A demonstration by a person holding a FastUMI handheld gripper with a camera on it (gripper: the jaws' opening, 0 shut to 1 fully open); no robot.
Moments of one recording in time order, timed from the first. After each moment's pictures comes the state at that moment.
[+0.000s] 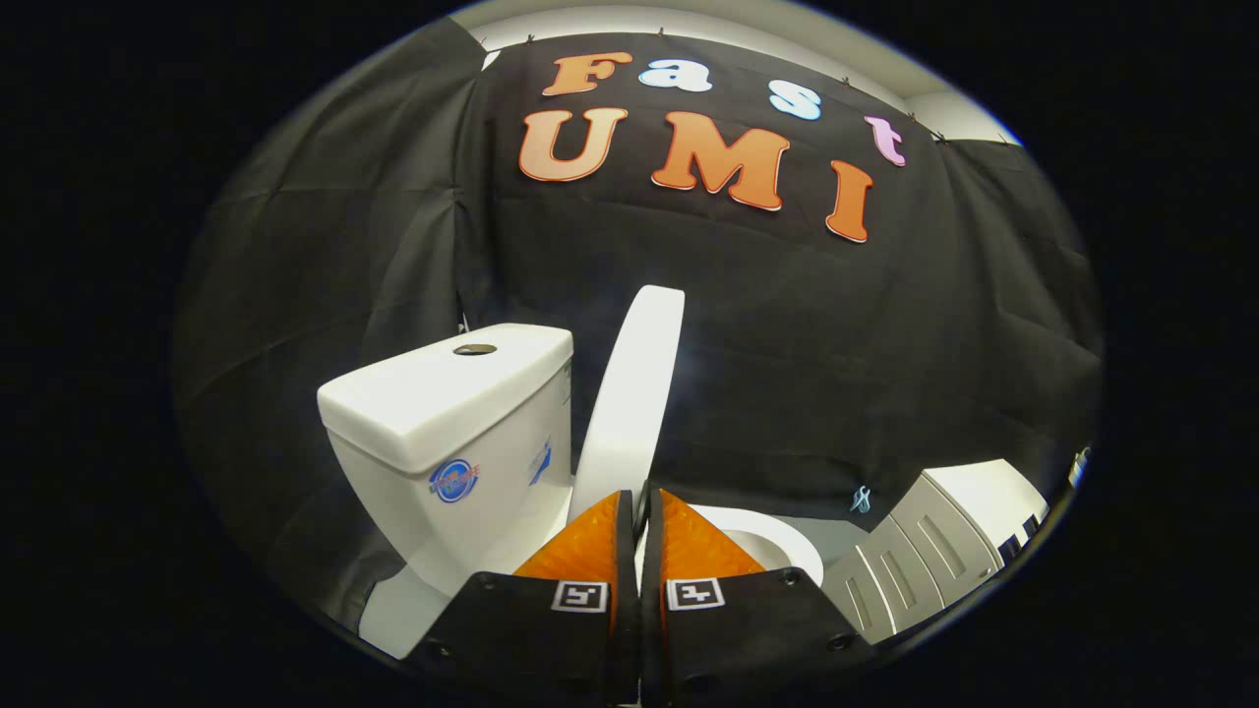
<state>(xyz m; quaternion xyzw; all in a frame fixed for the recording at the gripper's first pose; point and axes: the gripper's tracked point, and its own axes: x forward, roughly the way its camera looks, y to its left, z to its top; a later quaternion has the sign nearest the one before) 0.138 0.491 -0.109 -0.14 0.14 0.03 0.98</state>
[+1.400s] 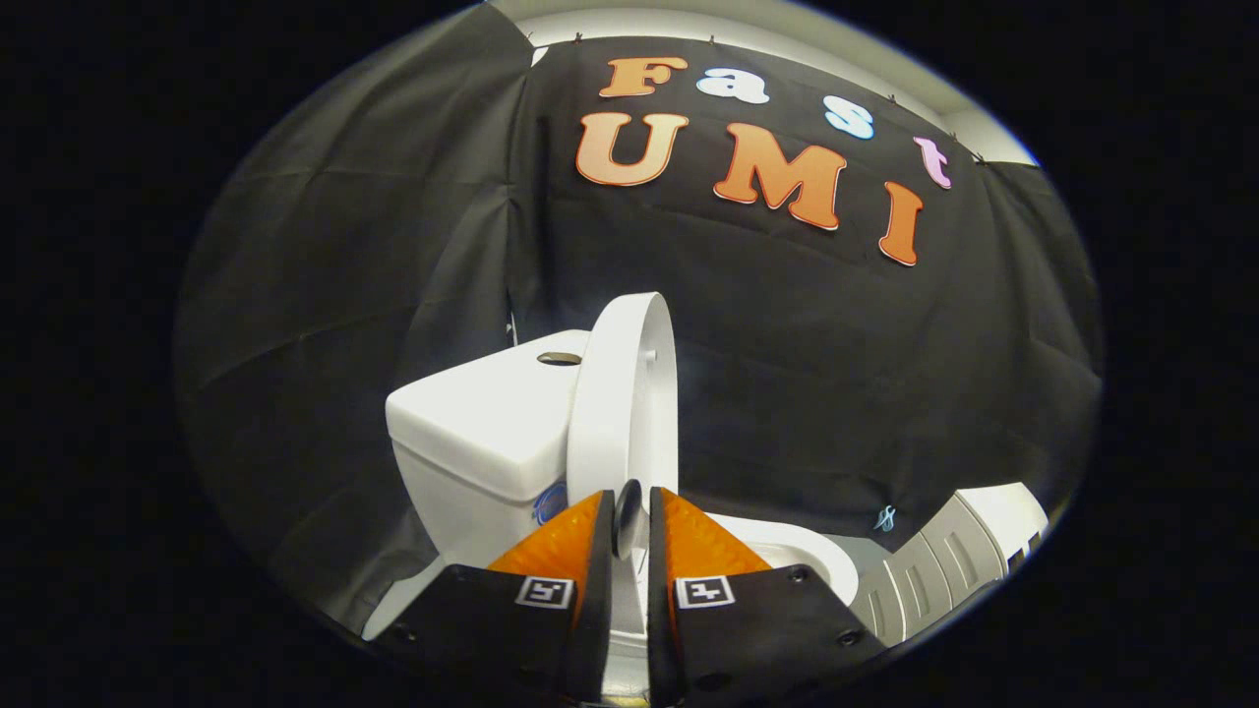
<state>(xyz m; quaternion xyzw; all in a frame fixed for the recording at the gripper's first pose) 0.135 0.558 -0.118 -0.14 0.14 0.09 0.98</state>
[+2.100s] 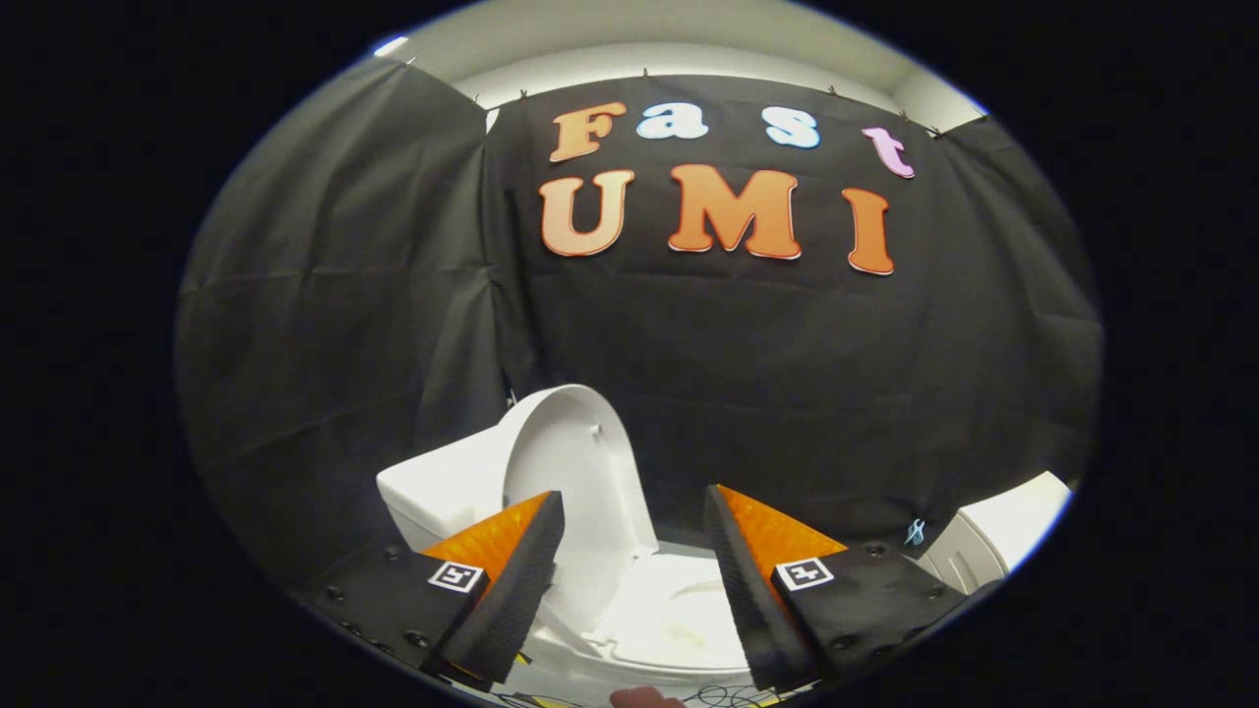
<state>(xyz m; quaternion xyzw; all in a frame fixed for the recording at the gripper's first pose) 0.141 0.429 -0.007 -0.06 0.06 0.12 0.99</state>
